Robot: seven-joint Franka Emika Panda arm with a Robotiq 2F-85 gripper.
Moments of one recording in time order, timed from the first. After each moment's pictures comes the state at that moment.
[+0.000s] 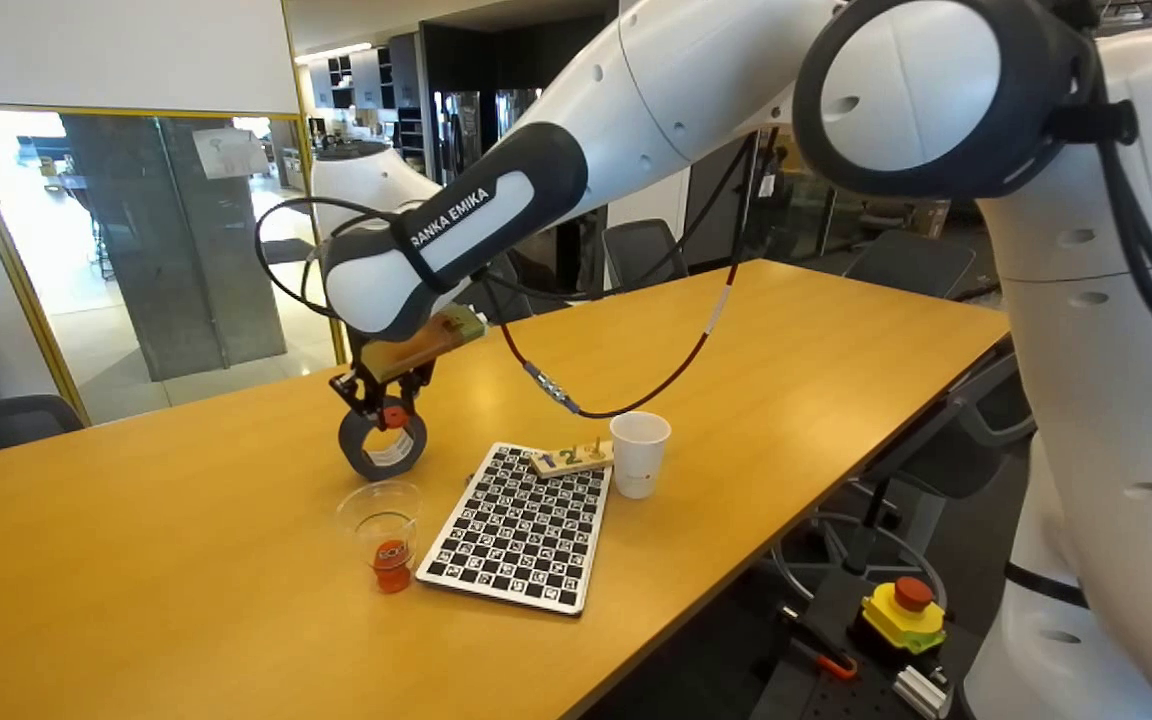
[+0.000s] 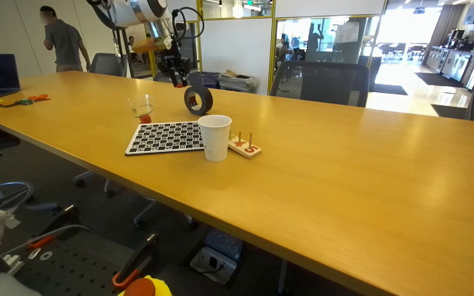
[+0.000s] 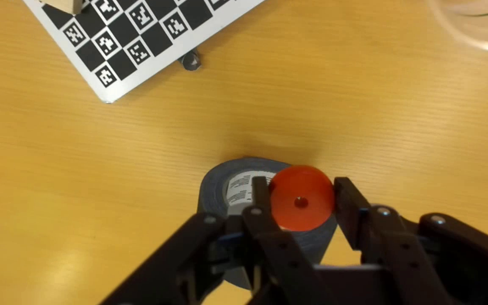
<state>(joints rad) 0.29 0.45 -0.03 -1.66 -0.25 2.29 0.40</state>
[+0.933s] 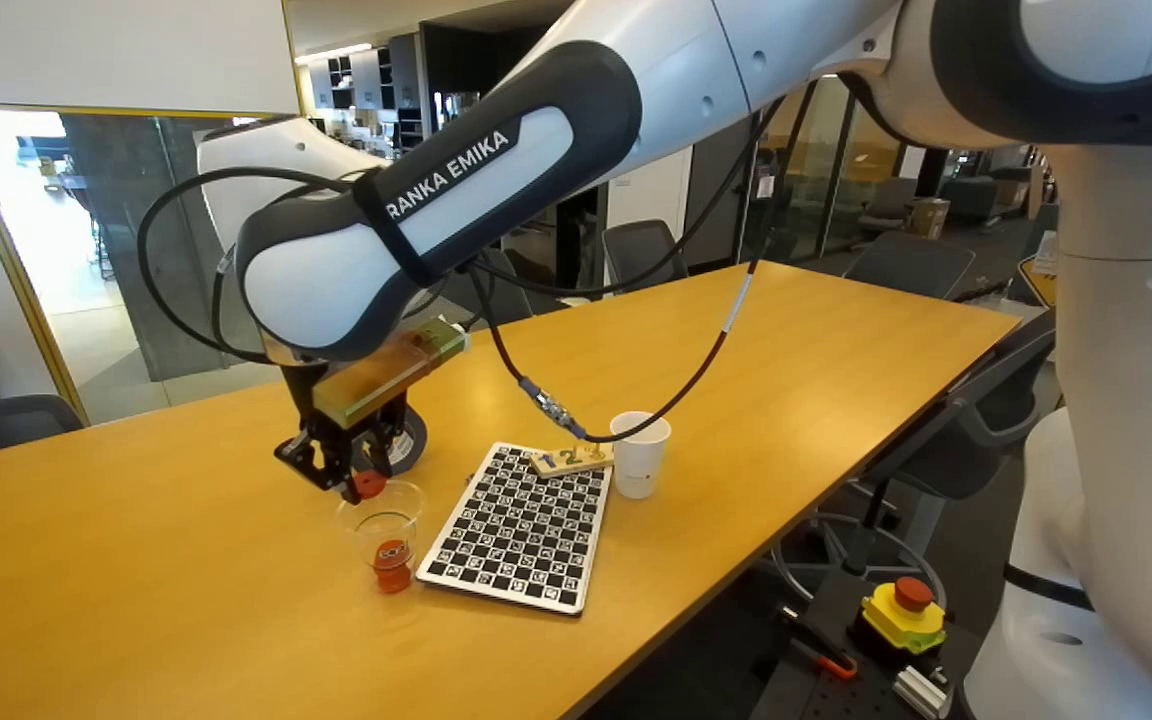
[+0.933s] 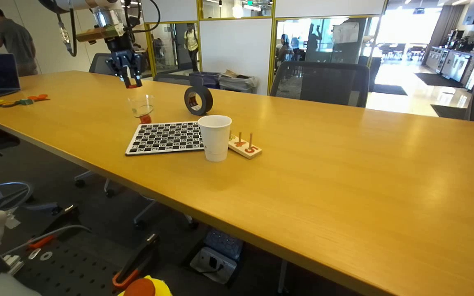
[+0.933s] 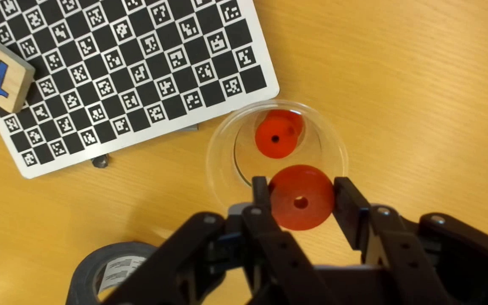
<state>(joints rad) 0.33 0.31 0.15 -1.80 -0.25 2.09 0.39</state>
